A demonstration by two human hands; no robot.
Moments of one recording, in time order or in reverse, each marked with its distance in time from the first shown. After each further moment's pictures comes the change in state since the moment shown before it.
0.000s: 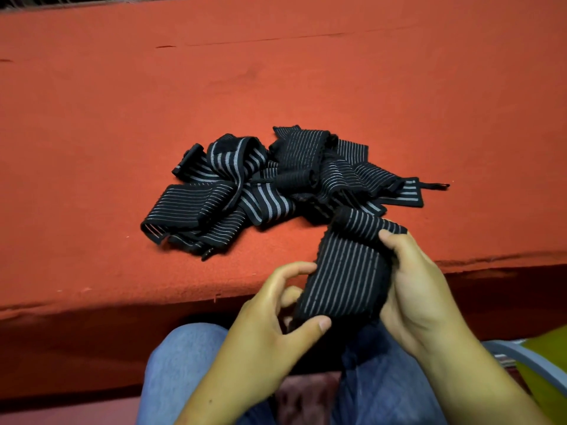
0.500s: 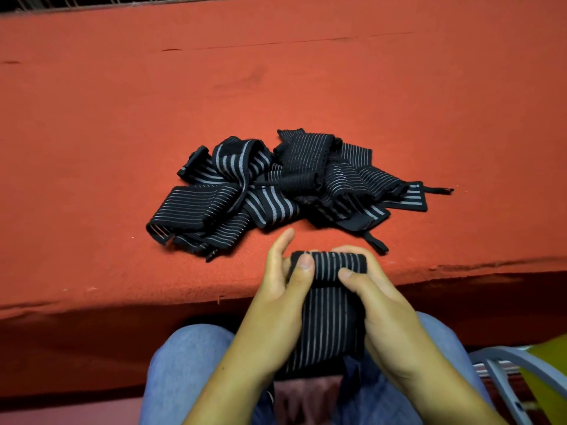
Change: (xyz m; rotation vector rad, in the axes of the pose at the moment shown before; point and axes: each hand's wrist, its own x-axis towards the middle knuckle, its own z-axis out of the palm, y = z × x) left_hand 0.023 0.018 0.009 -0.329 0.132 -0.129; right_hand -0.019 0.028 0.000 -0.409 -0.310 -0.065
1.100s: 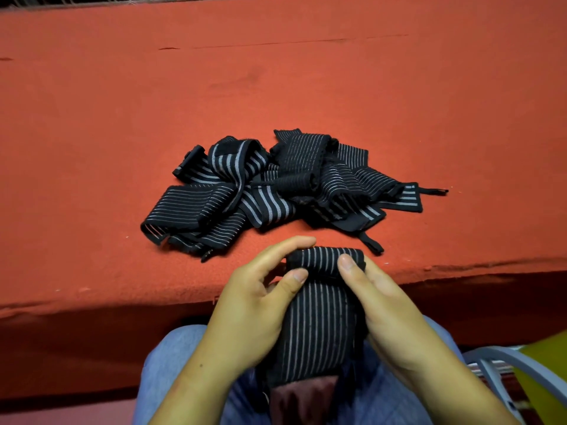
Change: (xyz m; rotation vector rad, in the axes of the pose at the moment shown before) left_hand 0.003 0.006 -0.025 0.293 -0.029 0.248; right_hand -0.001 -0.011 -0.005 -0.009 -0.035 0.052
